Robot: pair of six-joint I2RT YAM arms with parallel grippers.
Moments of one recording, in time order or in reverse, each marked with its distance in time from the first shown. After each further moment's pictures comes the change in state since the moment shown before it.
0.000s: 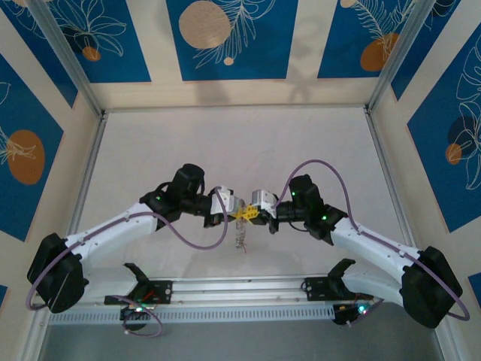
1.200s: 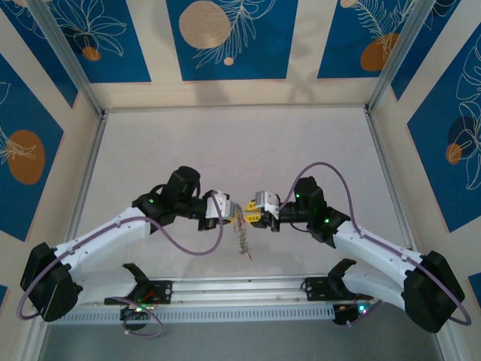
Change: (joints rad) left arm 0.006 -0.075 -0.001 -0.114 -0.044 0.061; right arm -0.013 -0.027 -0.034 0.070 -0.032 -0.003
